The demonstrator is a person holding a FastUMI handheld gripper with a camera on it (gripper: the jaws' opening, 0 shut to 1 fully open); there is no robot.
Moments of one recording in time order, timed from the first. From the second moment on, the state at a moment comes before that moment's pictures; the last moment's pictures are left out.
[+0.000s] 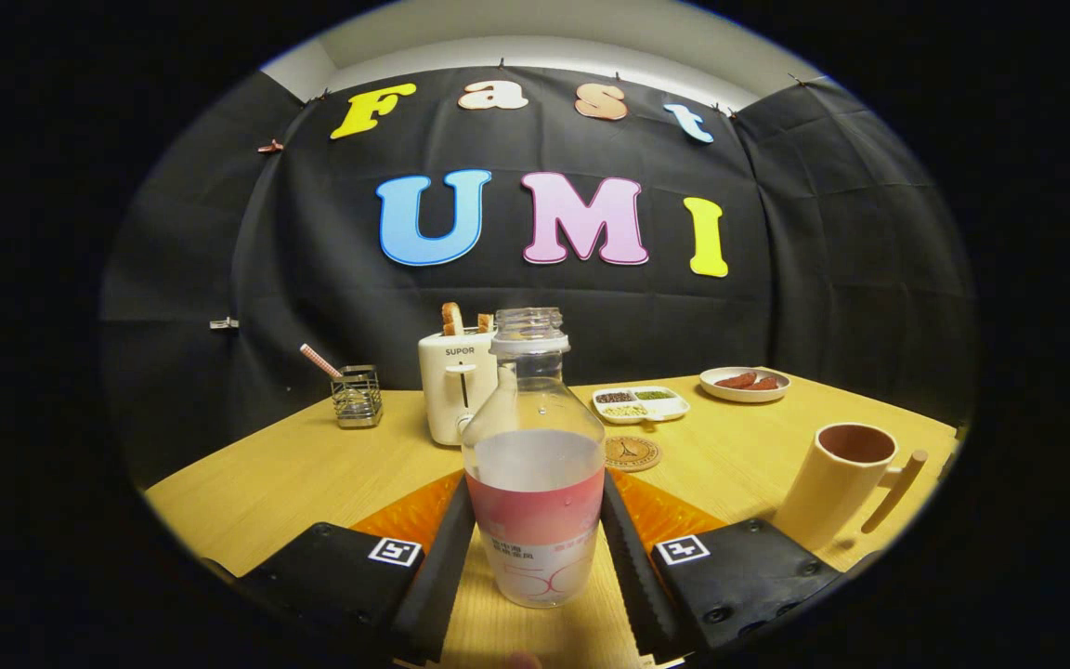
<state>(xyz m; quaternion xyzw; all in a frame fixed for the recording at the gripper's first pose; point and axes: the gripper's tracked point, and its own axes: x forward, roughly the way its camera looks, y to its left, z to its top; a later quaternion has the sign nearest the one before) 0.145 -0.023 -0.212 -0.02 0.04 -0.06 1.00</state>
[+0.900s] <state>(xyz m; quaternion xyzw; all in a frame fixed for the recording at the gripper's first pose) 0.084 -0.070 -0.128 0.08 0.06 -0.05 0.99</state>
